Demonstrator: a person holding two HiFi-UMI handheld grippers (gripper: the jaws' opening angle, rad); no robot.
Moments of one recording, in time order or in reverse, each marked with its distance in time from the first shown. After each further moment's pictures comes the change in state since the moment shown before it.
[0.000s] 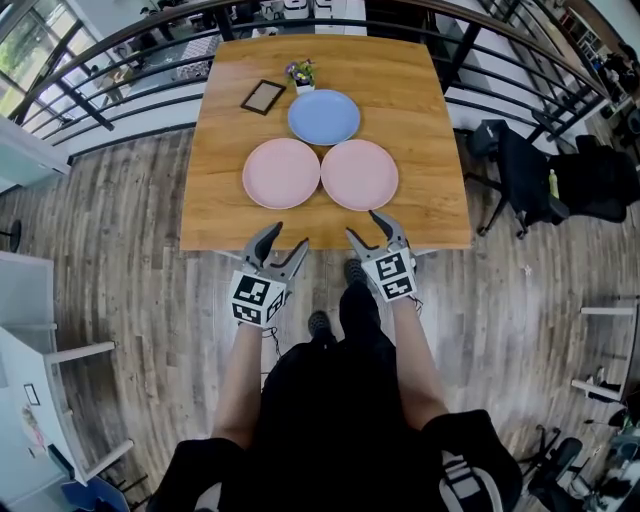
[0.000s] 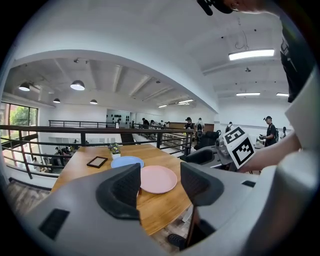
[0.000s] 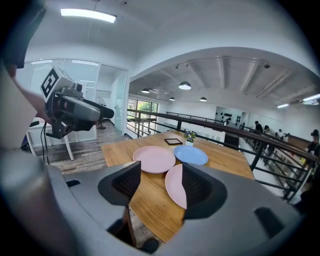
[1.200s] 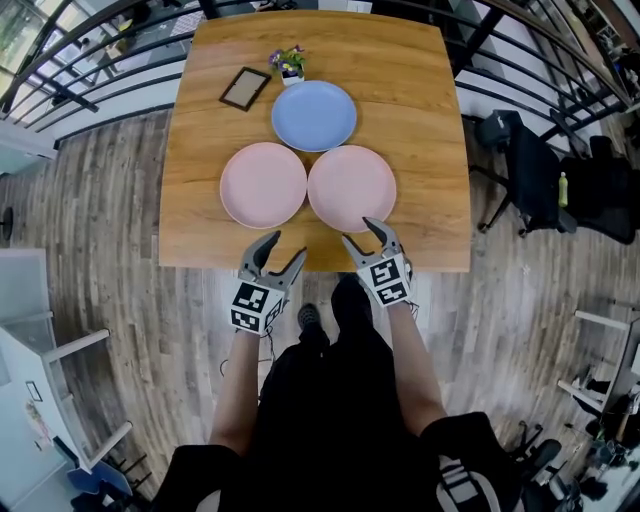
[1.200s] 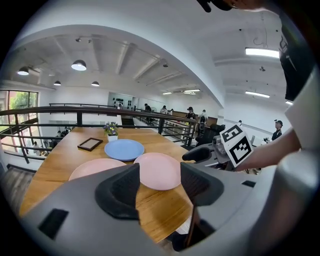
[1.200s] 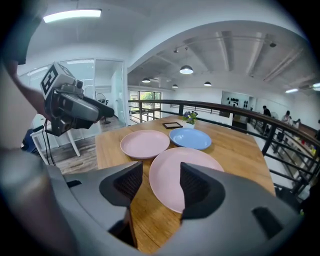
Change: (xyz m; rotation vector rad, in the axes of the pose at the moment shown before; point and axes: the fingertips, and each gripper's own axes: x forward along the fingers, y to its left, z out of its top) left arm 0.106 0.033 -0.049 -0.101 0.162 0.000; right arm 0.082 -0.063 -0.058 0.054 0.131 0.103
